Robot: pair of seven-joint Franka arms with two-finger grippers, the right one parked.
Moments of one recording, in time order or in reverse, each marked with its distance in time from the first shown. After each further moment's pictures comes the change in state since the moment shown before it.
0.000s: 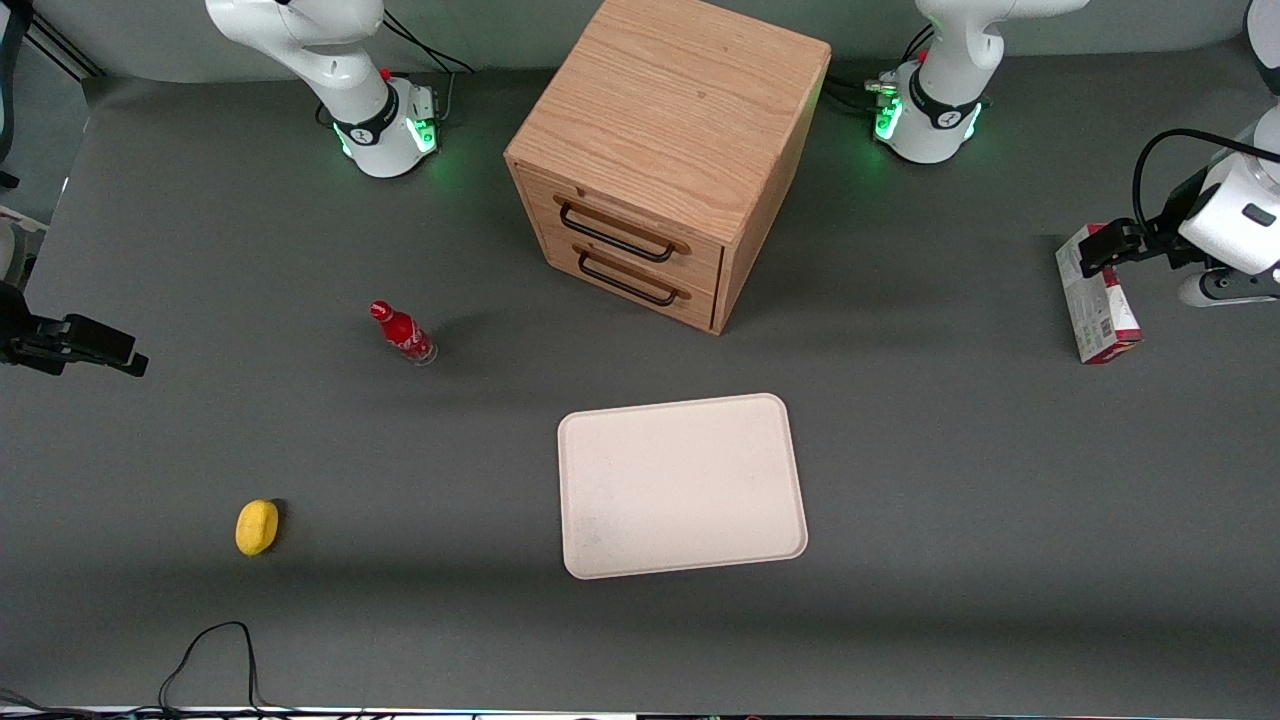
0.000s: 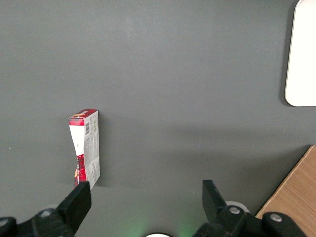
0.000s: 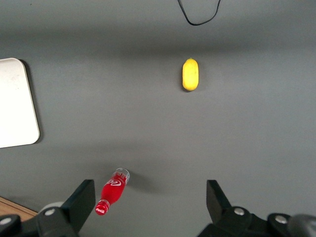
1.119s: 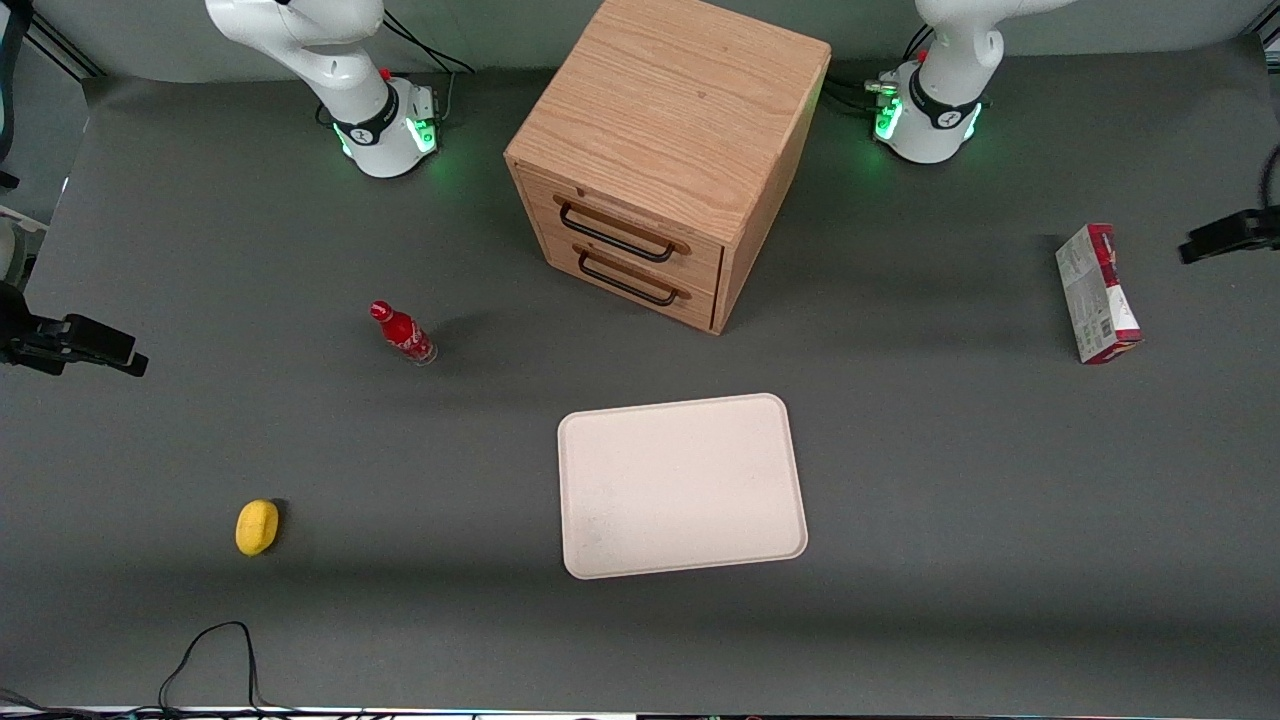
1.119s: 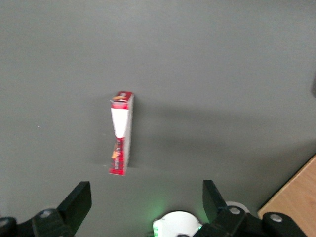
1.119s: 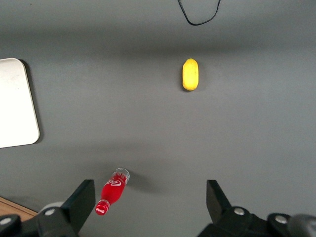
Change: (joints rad) arm 0.251 0.131 0.015 0.221 0.001 -0.171 0.227
